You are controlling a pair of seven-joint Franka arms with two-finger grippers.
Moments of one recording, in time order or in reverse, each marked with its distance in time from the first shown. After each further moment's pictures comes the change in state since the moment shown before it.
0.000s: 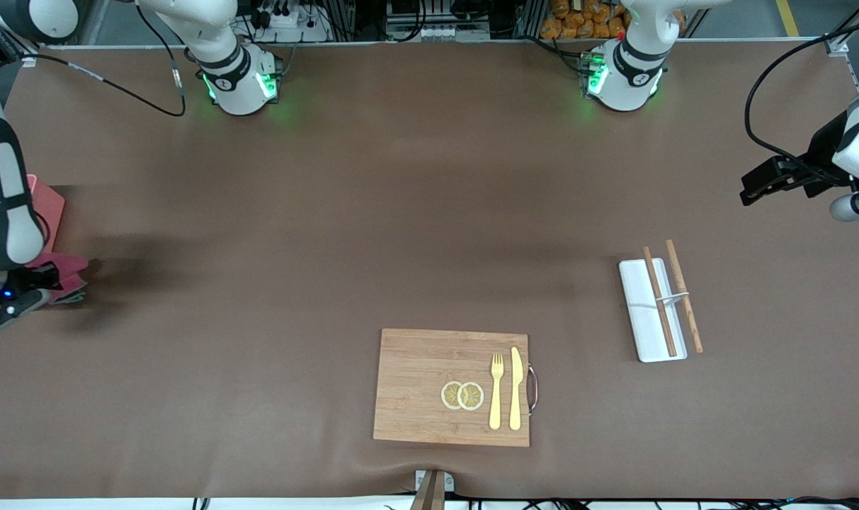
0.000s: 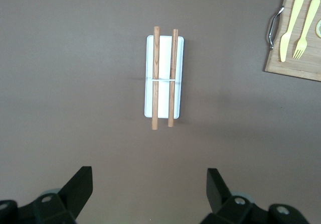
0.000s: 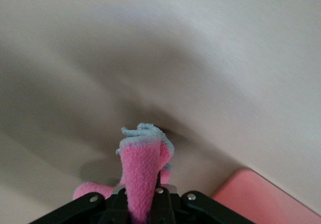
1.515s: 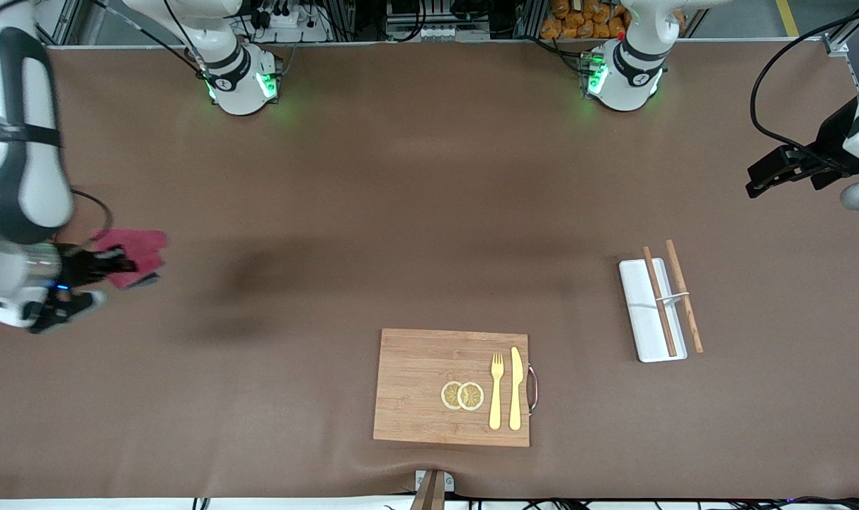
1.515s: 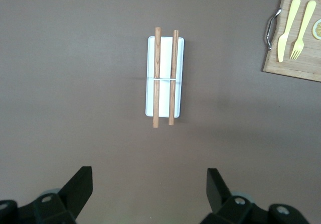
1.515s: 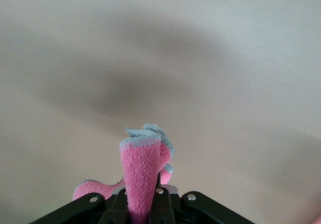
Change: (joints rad) left arm 0.000 -0.018 0.001 0.010 0.000 -0.018 0.001; right arm 0.288 -0.284 -0.045 0.086 0.239 -0.535 0.402
